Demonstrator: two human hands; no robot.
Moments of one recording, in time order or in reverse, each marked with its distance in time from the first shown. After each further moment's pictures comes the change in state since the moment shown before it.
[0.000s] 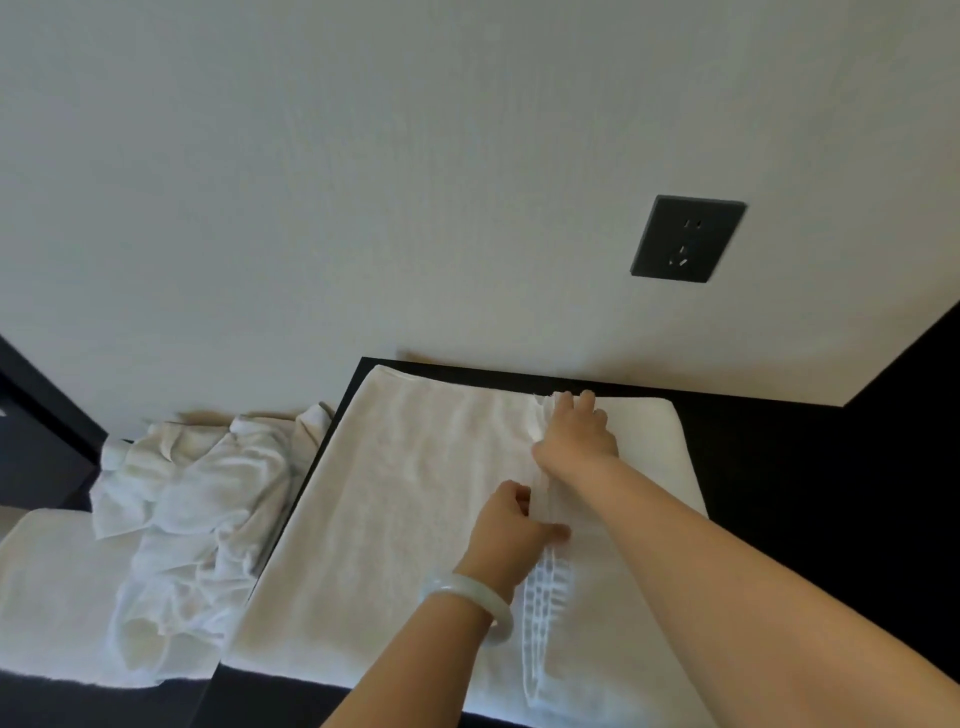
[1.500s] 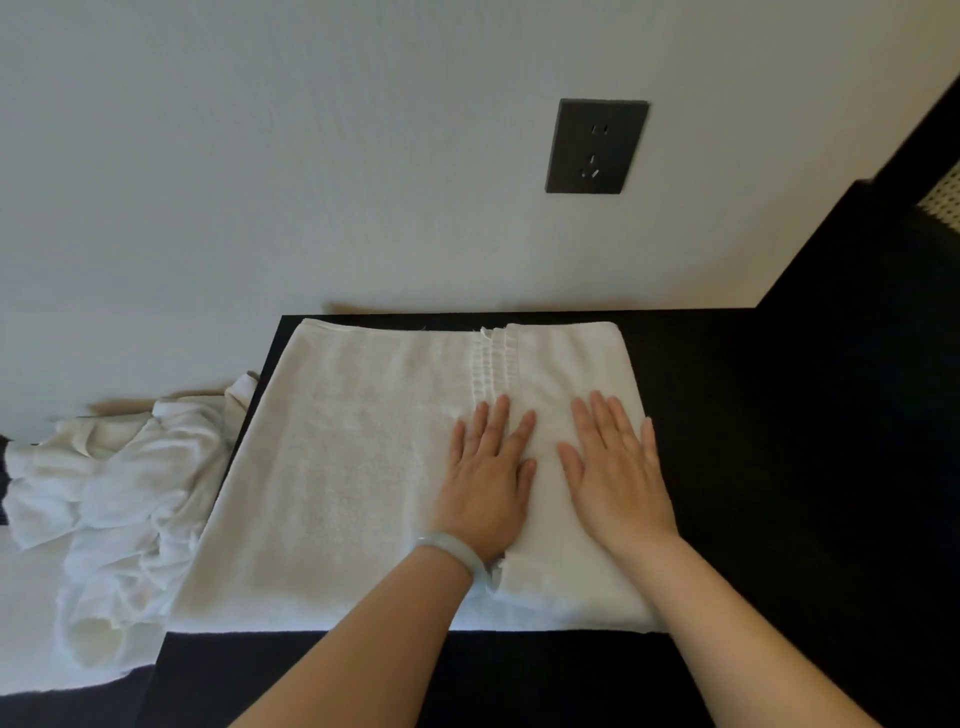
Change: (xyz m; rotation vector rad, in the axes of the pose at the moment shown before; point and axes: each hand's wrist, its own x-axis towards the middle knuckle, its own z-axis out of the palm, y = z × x) left_hand 0.010 -0.042 0.030 1.006 0.051 0.663; right_hand -0.100 0.122 0.054 -0.070 0.210 -0.057
